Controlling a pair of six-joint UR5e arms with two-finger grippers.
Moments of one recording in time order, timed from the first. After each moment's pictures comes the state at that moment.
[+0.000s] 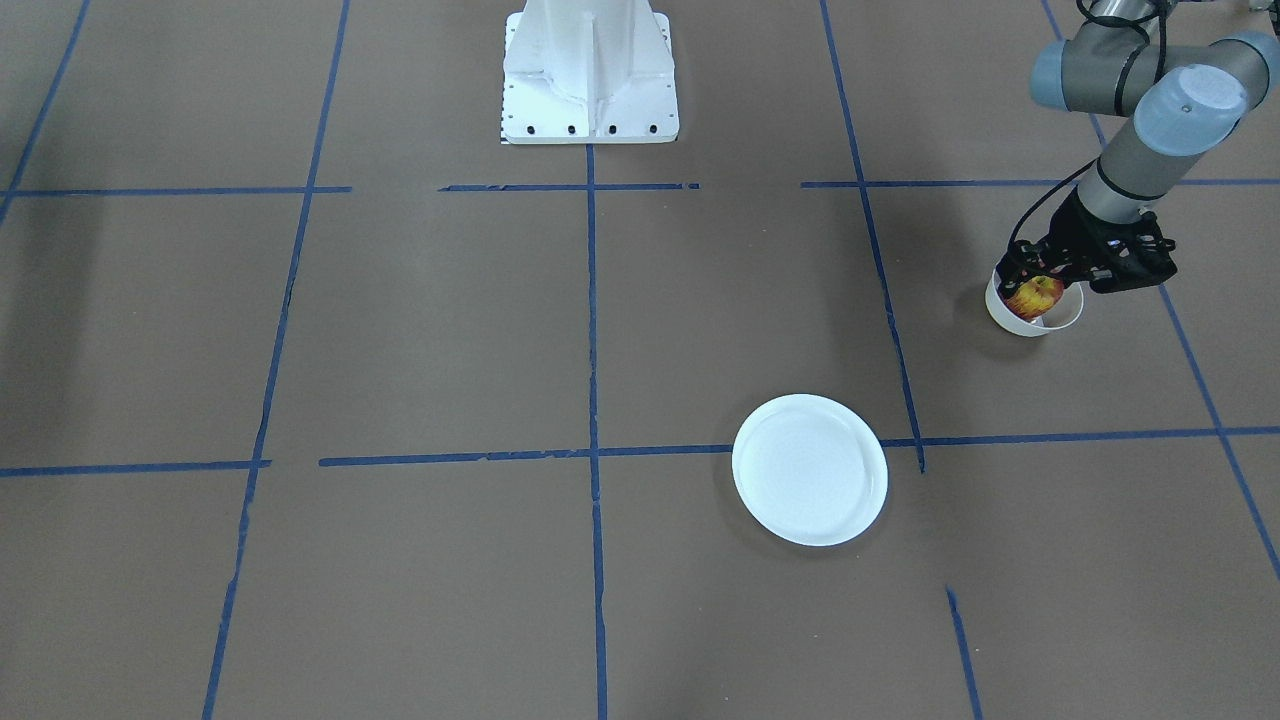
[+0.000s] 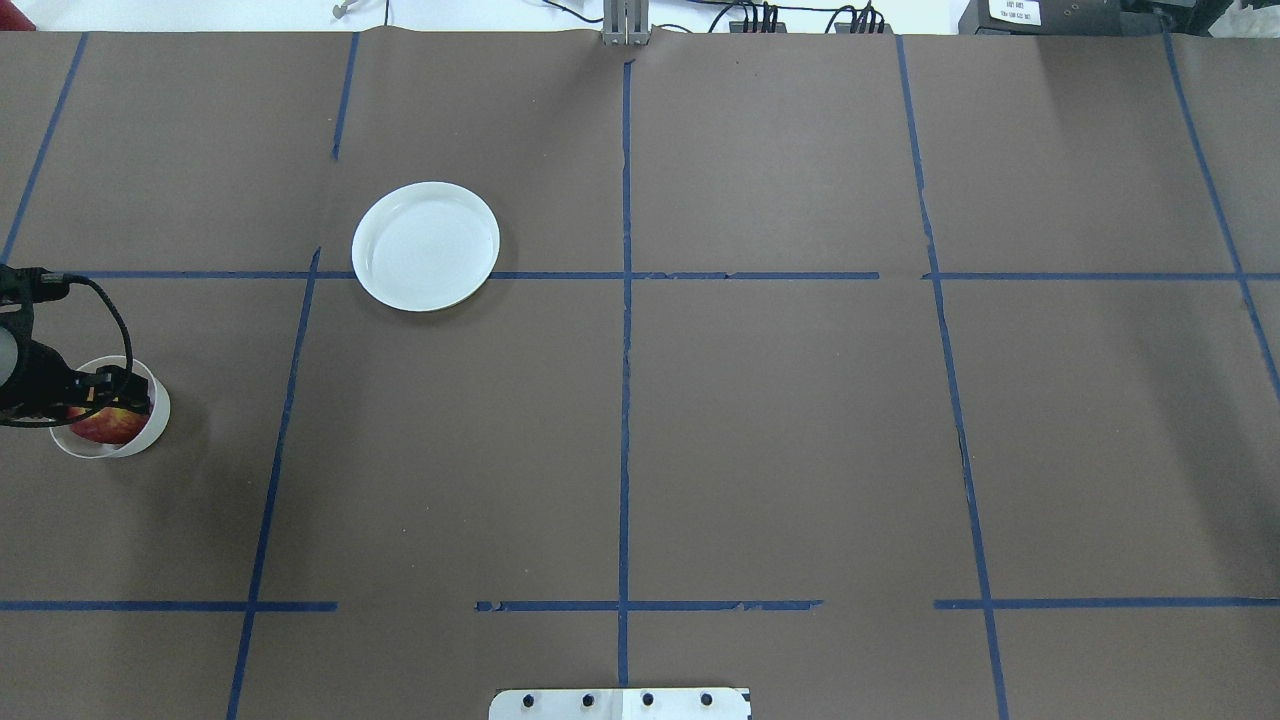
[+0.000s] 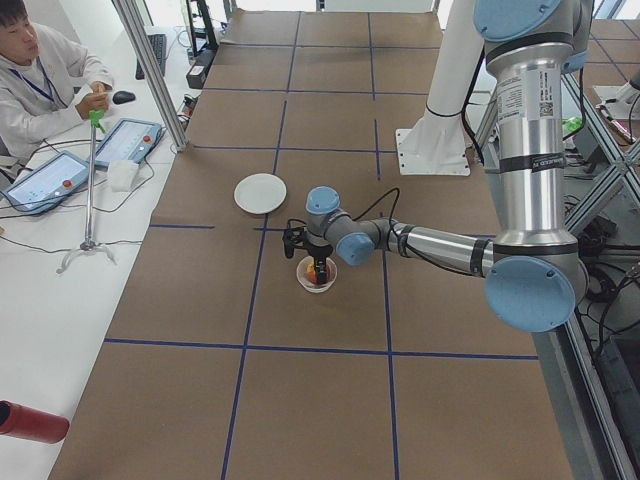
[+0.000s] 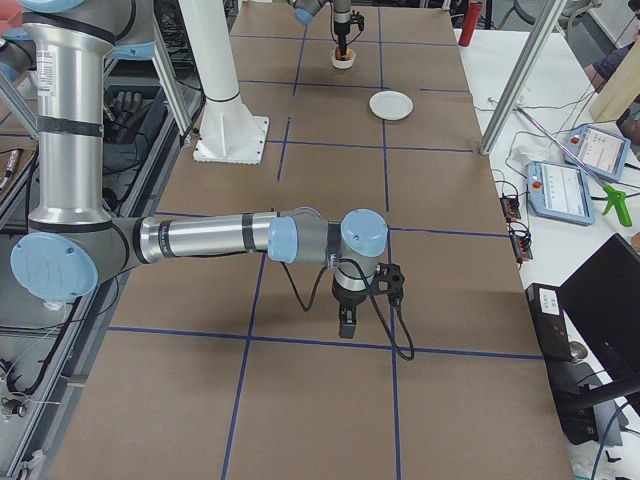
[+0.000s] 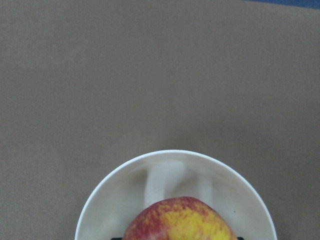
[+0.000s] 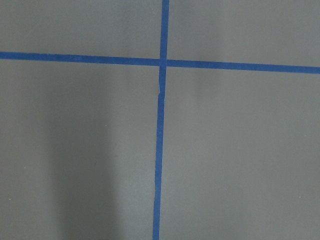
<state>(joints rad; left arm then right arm) -0.85 -1.45 -1.77 -2.10 -2.06 -1.03 1.53 -1.65 1.77 -1.72 2.27 -0.01</state>
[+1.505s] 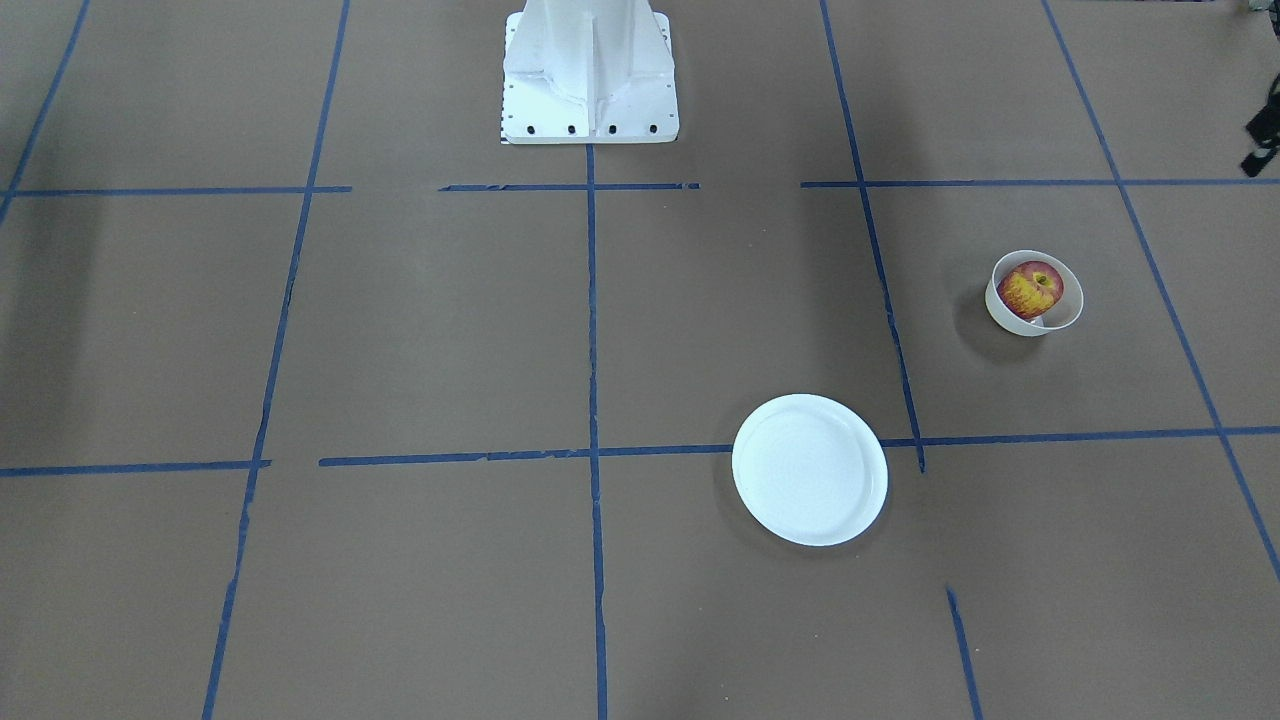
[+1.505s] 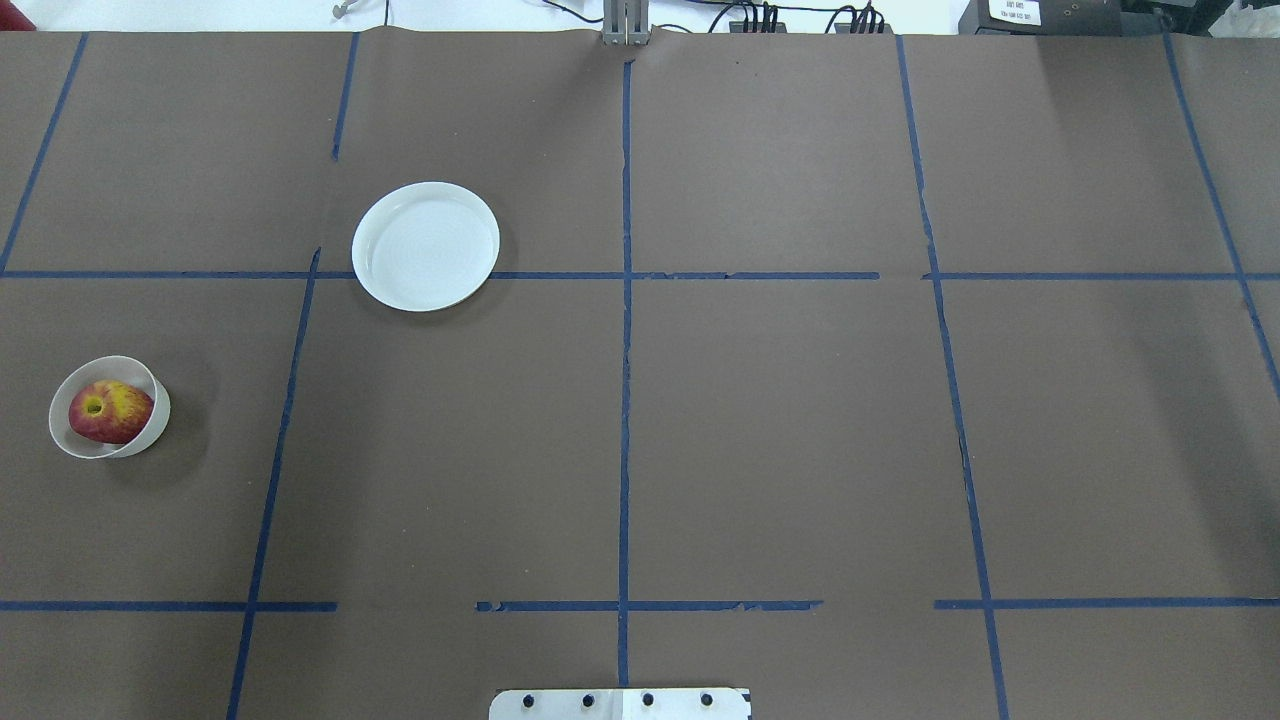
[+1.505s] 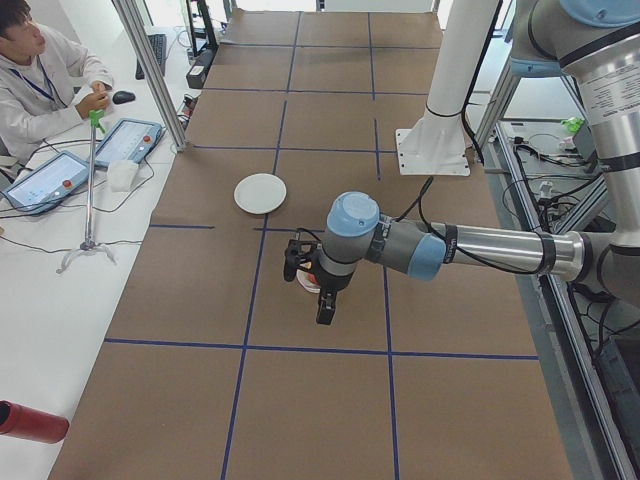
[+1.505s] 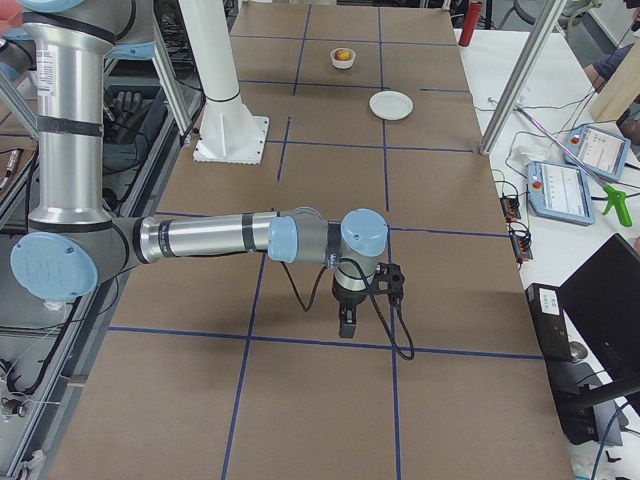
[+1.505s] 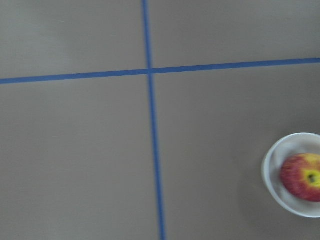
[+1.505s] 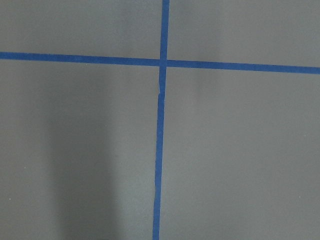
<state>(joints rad) -1.61 -1.24 -1.96 -1.74 -2.29 -0.09 1.53 -1.65 1.77 -1.72 2.27 -0.01</state>
